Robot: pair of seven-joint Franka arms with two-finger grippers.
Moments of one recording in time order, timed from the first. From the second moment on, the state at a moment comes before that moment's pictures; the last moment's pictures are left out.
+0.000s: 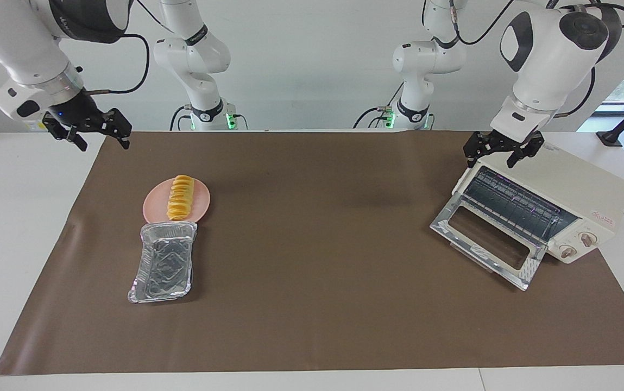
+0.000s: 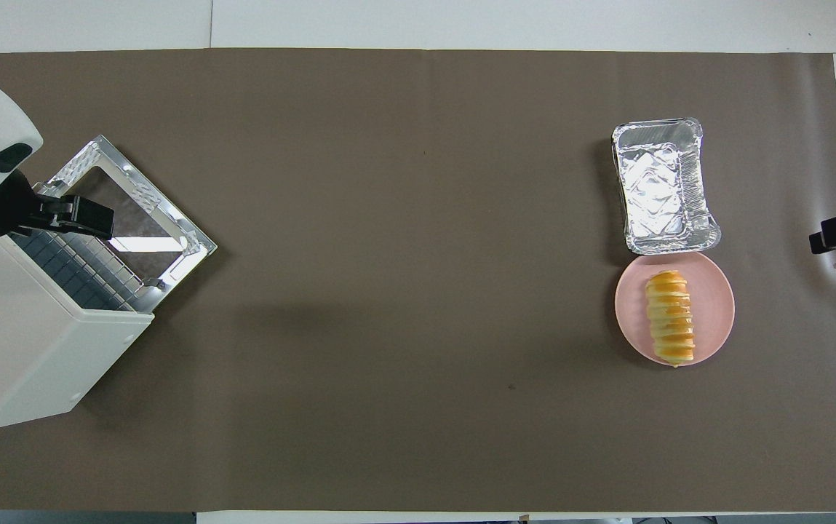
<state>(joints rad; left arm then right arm) -0.01 0.00 -0.11 -1.69 0.04 1.65 0.00 -0.09 -0.03 -0.05 -1.64 -0.02 1.53 -0.17</state>
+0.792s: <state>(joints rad) -0.01 0.00 -0.11 -1.69 0.04 1.65 0.00 -0.09 -0.03 -0.06 -1.64 -0.03 1.52 -0.16</state>
